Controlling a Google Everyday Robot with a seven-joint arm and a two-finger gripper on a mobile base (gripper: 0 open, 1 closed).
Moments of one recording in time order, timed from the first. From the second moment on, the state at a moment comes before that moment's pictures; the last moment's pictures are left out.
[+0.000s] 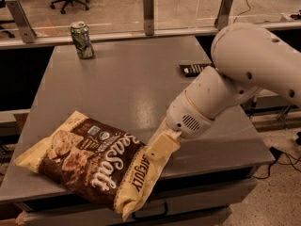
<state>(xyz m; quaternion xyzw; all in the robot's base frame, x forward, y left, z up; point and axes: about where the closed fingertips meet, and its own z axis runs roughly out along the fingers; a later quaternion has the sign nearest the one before) 0.403 -0.019 0.838 -0.54 0.78 0.28 0.14</state>
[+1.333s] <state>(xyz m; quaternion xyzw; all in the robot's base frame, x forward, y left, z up) 0.447 -0.093 0.990 -0.52 0.77 0.21 0.31</state>
